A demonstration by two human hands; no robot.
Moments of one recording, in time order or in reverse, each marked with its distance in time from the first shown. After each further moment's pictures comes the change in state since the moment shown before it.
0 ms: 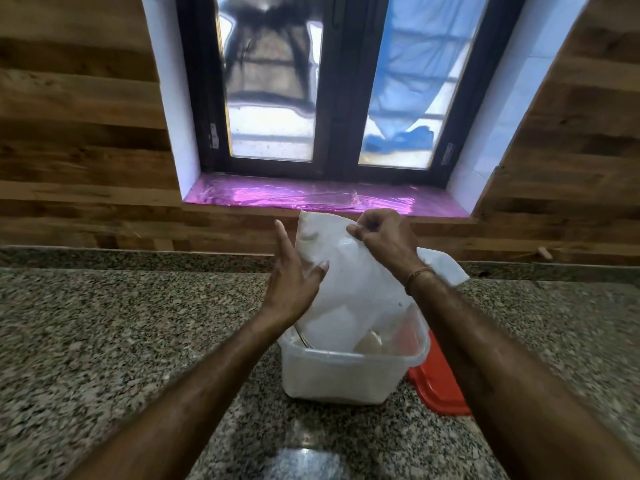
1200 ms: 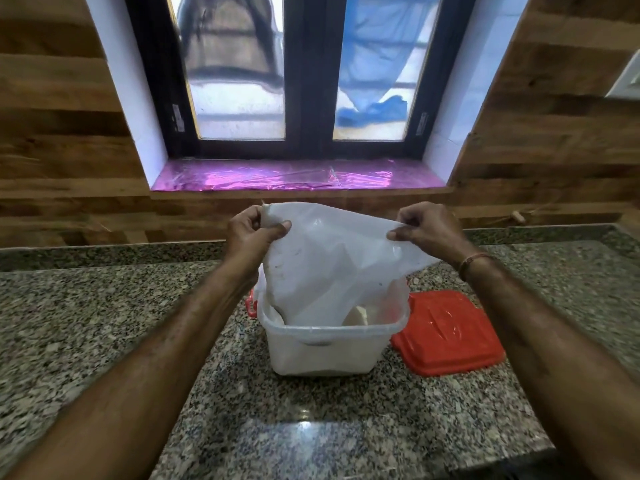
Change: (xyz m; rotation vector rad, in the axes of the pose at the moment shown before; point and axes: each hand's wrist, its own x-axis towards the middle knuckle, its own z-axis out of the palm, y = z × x) left_hand 0.037 -0.010 -0.020 -0.503 0.043 -0.093; right_hand -0.020 0.093 -0.078 -0.251 -0.143 -0.001
